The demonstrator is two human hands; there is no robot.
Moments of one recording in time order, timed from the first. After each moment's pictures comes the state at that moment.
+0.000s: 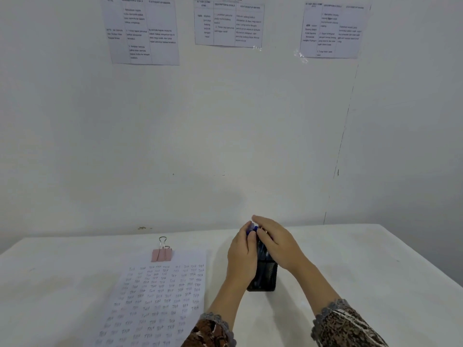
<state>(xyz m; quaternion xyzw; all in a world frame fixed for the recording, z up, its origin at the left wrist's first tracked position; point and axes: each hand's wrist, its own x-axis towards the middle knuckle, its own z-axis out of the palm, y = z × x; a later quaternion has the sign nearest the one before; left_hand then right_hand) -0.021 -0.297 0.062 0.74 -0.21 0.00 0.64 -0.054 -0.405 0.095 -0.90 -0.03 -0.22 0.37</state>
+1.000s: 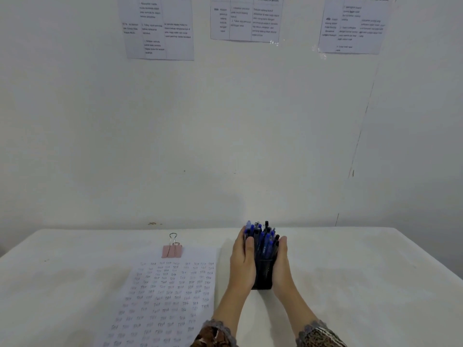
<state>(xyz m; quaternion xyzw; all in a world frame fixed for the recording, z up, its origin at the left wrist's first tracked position) -0.013 -0.280 0.039 0.68 -0.16 -0.01 0.71 -0.025 -0.365 0.020 -0.54 0.11 -0.18 0.82</state>
